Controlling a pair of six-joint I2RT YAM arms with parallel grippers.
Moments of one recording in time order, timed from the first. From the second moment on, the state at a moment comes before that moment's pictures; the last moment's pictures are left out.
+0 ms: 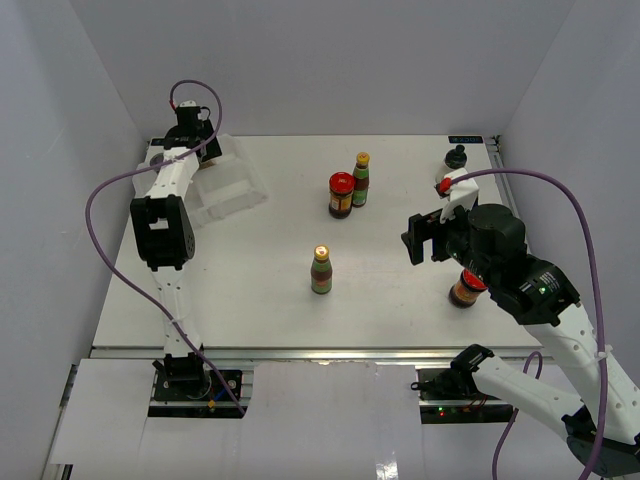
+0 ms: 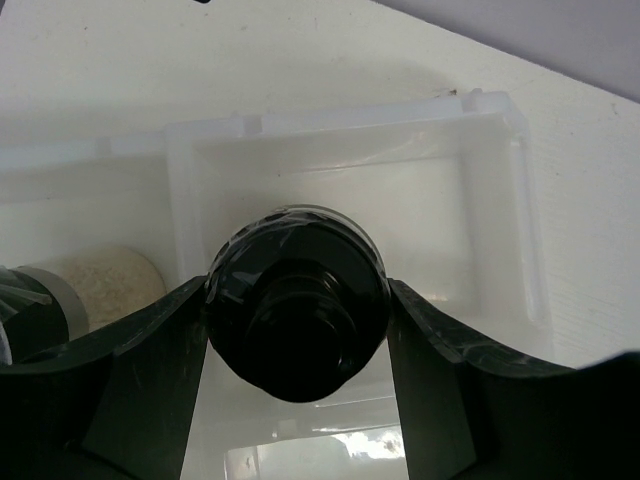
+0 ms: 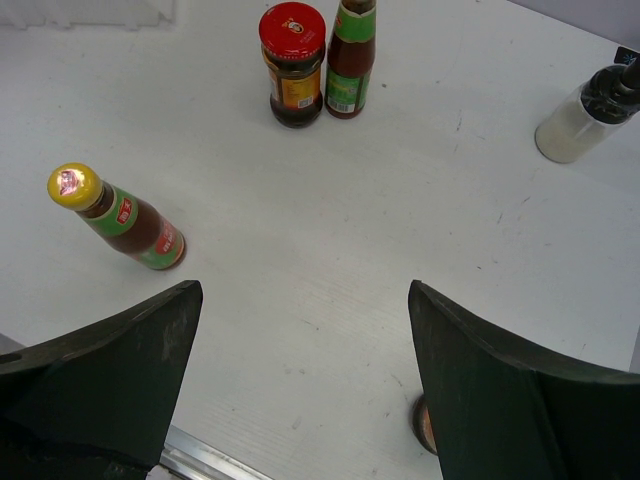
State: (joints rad) left arm 0.04 2.31 2.09 -0.42 -0.22 -0.21; right arm 0.66 0.81 1.16 -0.74 0.17 0.04
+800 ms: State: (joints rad) left arm 0.04 2.19 2.08 -0.50 -0.18 -0.22; right arm 0.66 0.82 1.17 -0.77 0.17 0.09
